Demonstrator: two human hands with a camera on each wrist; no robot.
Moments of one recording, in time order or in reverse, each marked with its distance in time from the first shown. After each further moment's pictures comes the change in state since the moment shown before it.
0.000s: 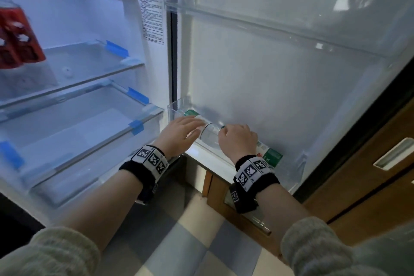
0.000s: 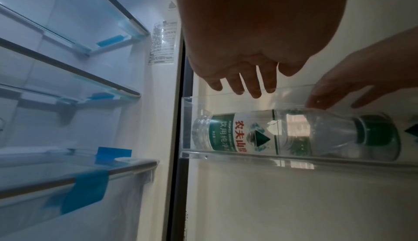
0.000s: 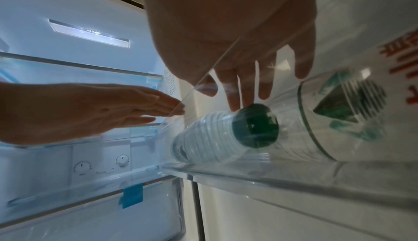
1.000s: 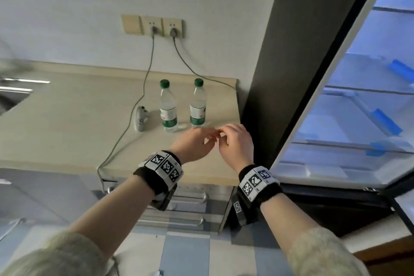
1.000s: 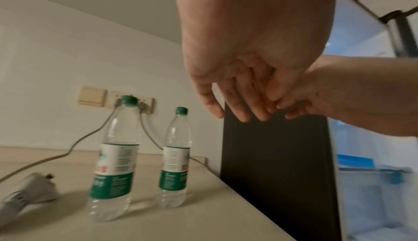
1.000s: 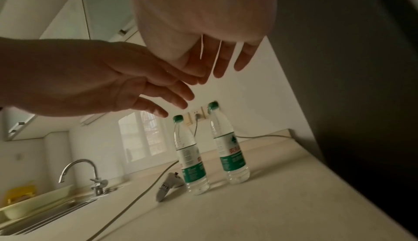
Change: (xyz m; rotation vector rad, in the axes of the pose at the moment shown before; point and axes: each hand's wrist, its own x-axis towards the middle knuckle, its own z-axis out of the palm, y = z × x) left_hand -0.518 -0.085 -0.182 0.039 0.431 -0.901; right_hand -0.305 -0.444 0.059 0.742 -0.185 -1.150
